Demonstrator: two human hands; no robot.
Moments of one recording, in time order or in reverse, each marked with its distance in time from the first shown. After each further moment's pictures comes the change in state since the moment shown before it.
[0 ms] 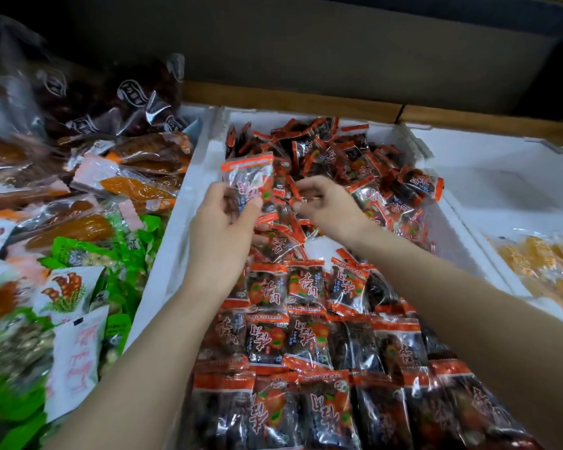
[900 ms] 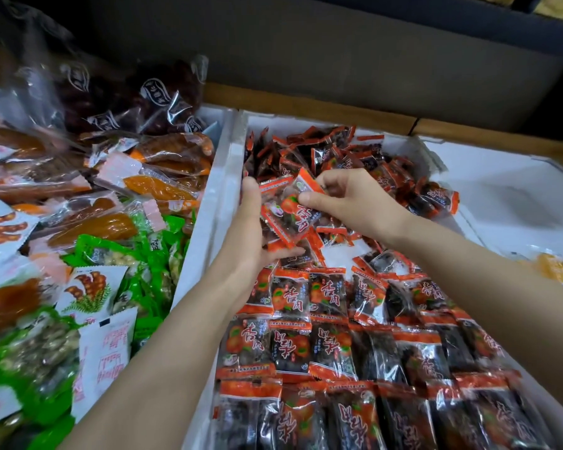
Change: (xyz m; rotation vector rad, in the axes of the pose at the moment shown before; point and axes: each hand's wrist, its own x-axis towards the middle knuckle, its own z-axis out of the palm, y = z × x) left_hand 0.006 0.006 -0.011 -0.382 -0.218 -0.371; right_hand -0.014 -0.048 -0.011 -0.104 -0.132 -0.176
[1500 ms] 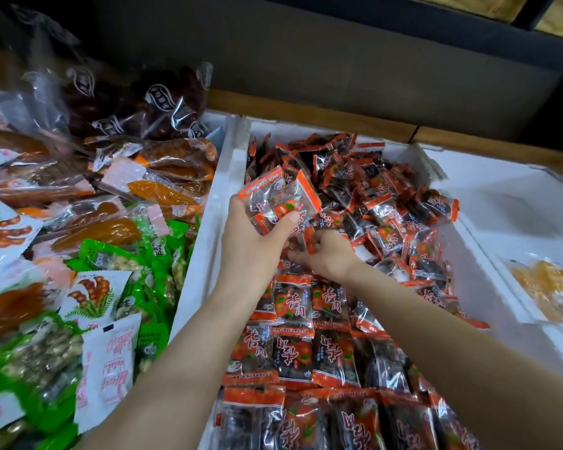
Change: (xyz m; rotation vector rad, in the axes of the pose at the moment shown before) left_hand 0.001 -0.009 -0.003 0.269 0.213 0.307; right_hand 0.010 0.056 0.063 -0.036 0.002 0.450
